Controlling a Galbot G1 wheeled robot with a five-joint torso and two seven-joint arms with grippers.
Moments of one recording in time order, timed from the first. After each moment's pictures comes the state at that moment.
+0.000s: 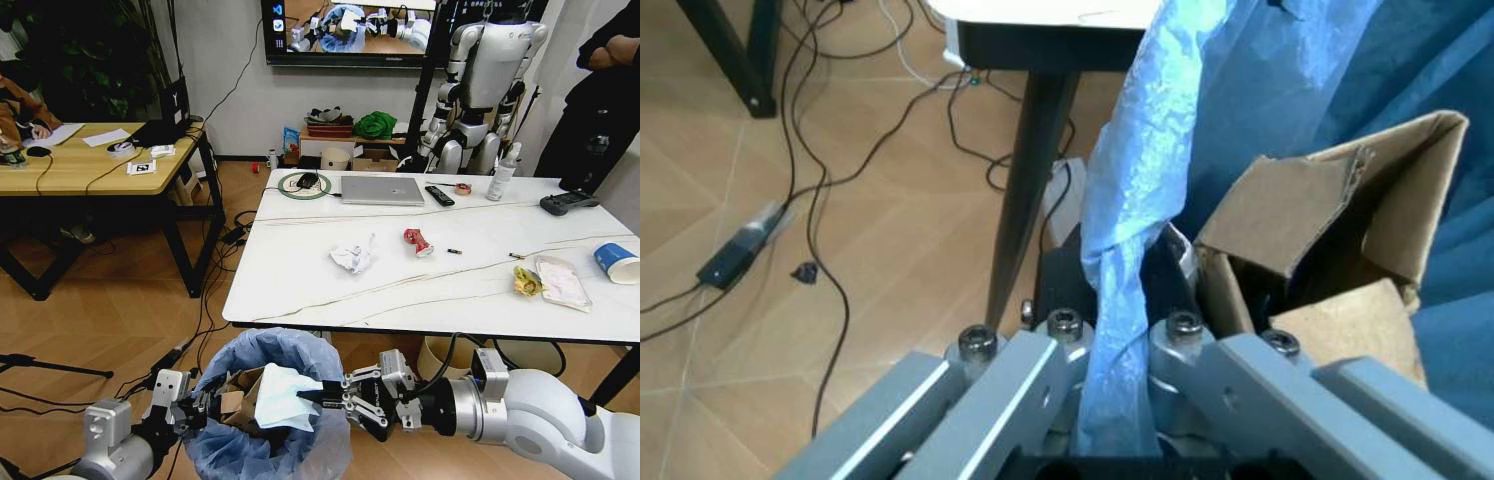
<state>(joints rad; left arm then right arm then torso) 1.97 -0.95 -0.76 -2.50 -0.81 0.59 -0.19 -1.03 0.47 -0.11 2.28 0.96 -0.09 -0.58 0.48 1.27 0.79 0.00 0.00</state>
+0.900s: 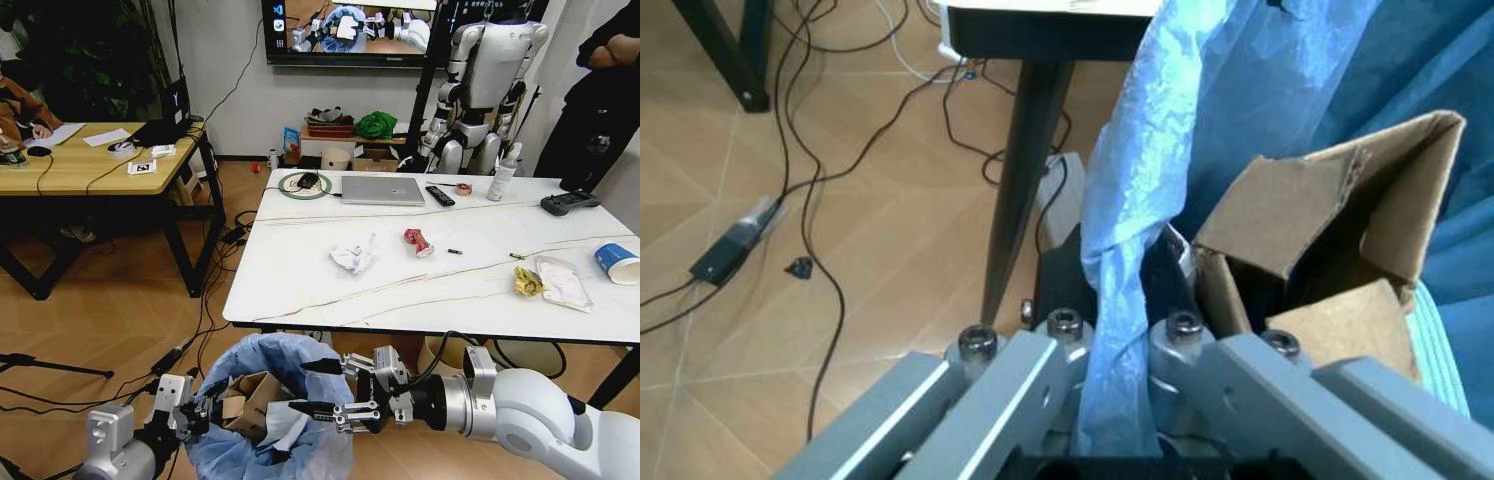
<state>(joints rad) 1.98 -0.94 -0.75 -2.50 -0.81 0.59 -0.19 -1.03 0.50 -0.11 2.26 0.96 -0.10 -0.52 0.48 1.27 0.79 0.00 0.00</state>
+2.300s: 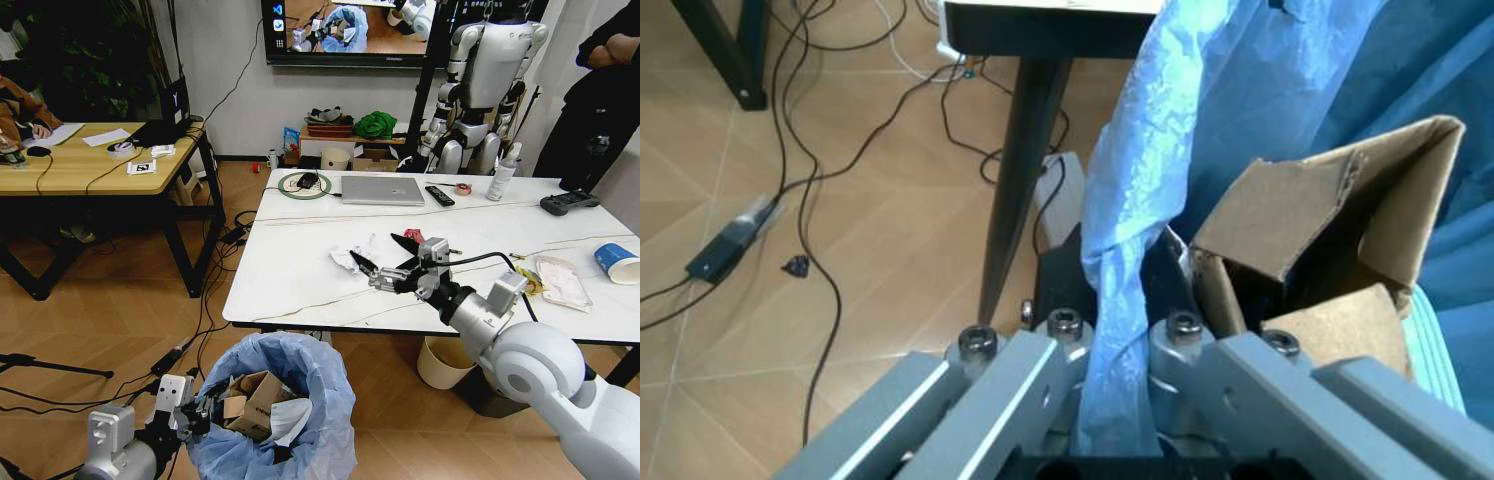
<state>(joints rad) 1.98 -0.96 -0.75 -2.50 -0.80 0.59 -0.18 -1.05 0.78 0.23 2.19 0.88 -0.32 0.09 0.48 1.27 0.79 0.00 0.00</state>
